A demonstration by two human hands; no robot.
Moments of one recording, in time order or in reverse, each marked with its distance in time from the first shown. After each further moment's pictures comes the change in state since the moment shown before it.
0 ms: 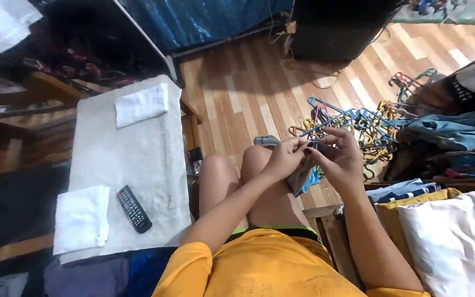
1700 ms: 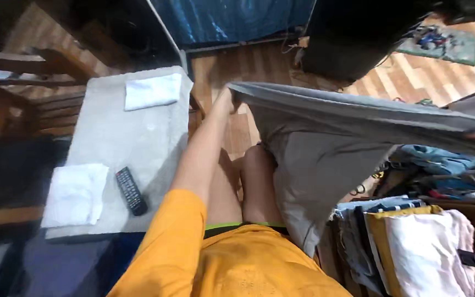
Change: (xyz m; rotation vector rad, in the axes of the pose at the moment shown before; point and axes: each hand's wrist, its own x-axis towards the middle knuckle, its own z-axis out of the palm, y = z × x) left_hand 0.078 0.020 -0.173 -0.406 0.781 -0.529; right_hand 0.085 -0.040 -0.231 -0.265 -0.271 -0.178
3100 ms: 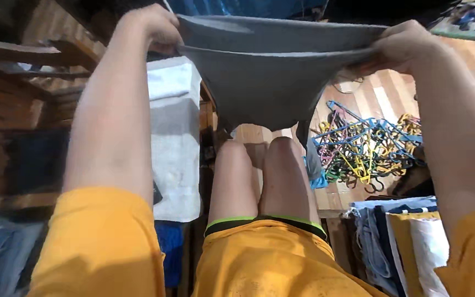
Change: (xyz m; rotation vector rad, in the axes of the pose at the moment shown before) left_hand -0.036 0.173 -0.119 1.338 0.113 0.284; right_hand 0.223 0.004 0.151 -0.005 -0.031 0.707
